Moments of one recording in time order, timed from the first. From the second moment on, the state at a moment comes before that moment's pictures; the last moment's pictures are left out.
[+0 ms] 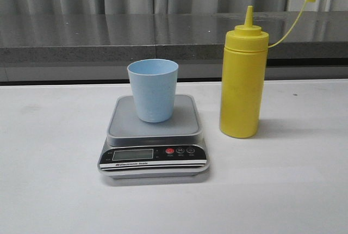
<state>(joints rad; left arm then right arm) -0.18 0.37 -0.38 -0.07 0.23 0.05 0.07 -0.01 0.03 -0.07 0.14 0.07</state>
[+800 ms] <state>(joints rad) 0.02 0.00 -0.02 0.02 0.22 0.05 0.07 -0.01 0.03 -0.07 0.14 0.07</state>
